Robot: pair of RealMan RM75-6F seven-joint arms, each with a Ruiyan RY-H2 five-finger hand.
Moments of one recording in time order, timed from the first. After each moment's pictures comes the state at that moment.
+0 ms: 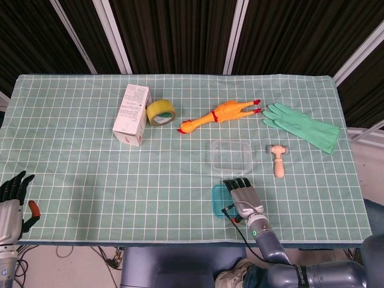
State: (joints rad) left arm -0.01 -1.20 -0.06 -1.80 1.37 1.52 0.15; right arm 0.76 -1.53 0.05 -1.87 -0.56 1.16 -0.79
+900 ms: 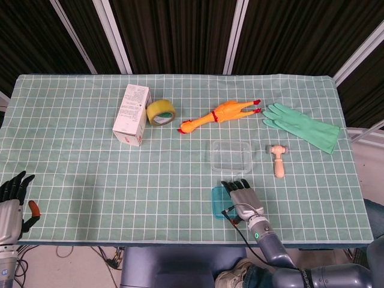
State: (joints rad) left arm -0.01 -1.20 -0.06 -1.80 1.37 1.52 0.14; right arm 0.72 -1.52 0.02 -1.88 -0.69 1.14 -0.69
